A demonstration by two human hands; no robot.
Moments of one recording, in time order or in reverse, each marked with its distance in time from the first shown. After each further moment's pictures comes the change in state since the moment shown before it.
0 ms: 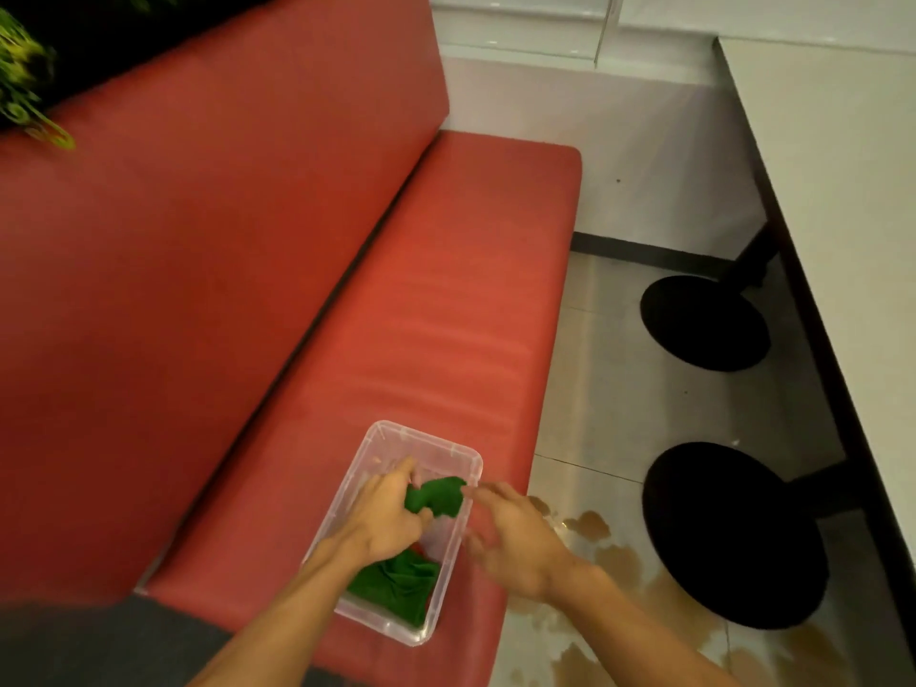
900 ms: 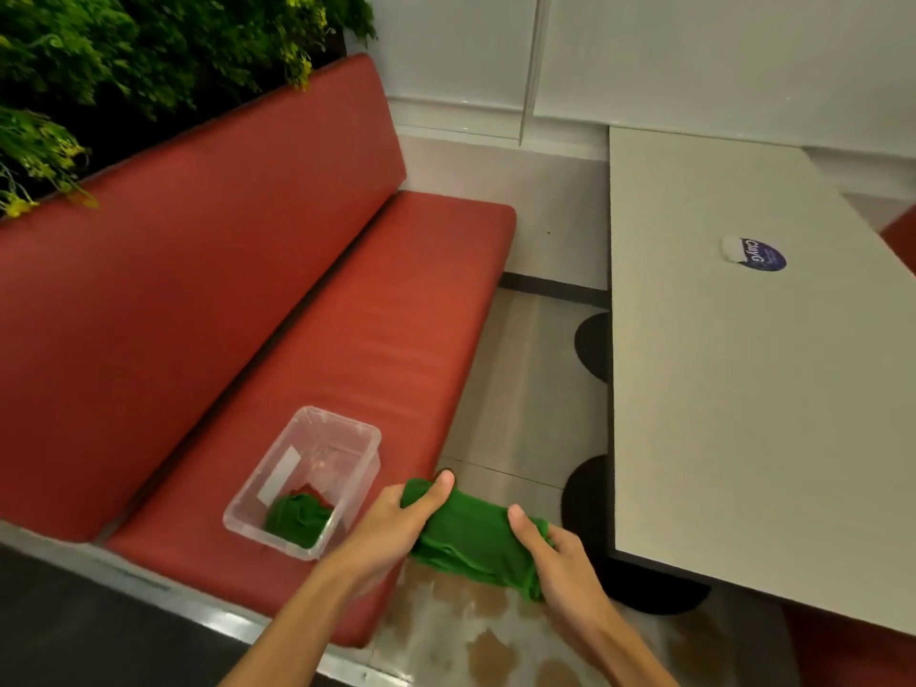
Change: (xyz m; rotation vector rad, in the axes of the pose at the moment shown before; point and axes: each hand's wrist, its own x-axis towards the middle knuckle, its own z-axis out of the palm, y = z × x) left_hand -0.167 0.227 0.085 -0.846 -0.086 -0.086; right_hand -0.255 0.039 -0.109 1.151 0.236 0.217
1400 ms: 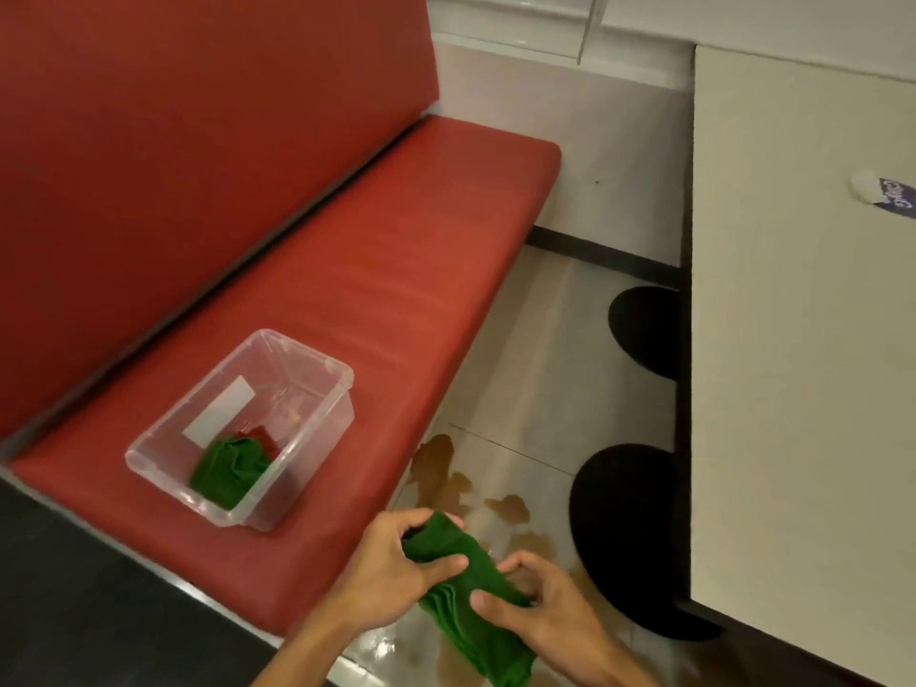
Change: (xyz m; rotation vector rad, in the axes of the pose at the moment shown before) left_hand 0.098 -0.158 0.017 0.173 0.107 0.102; right_hand 0.106 0.126 -0.078 -0.324 -0.215 0.178
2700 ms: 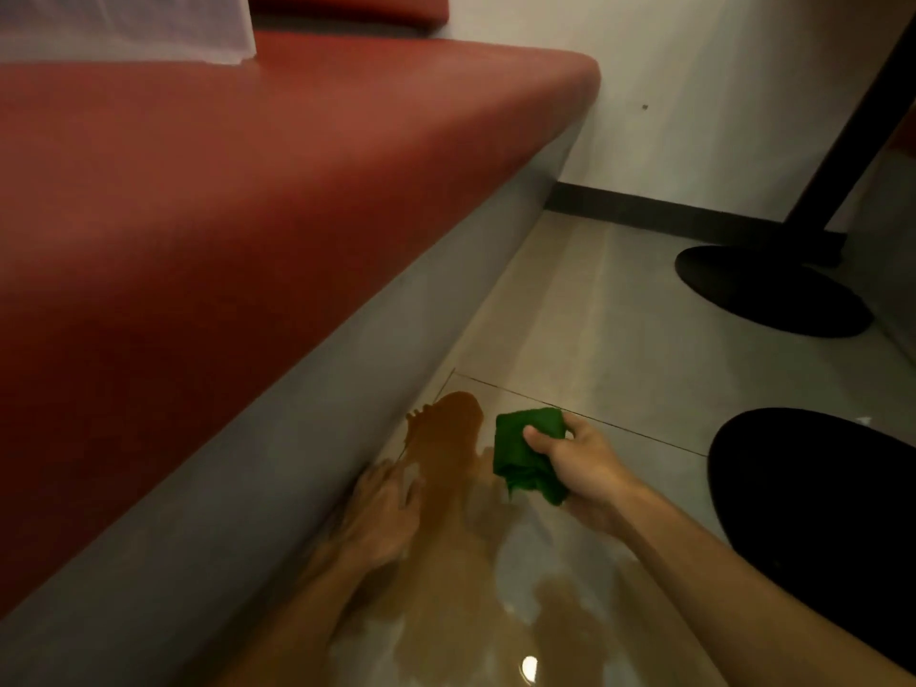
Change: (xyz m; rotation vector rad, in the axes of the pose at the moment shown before) left_hand 0.361 -0.472 -0.011 0.827 0.276 0.089; right_hand 0.449 0.261 -0.044 0.154 0.355 -0.215
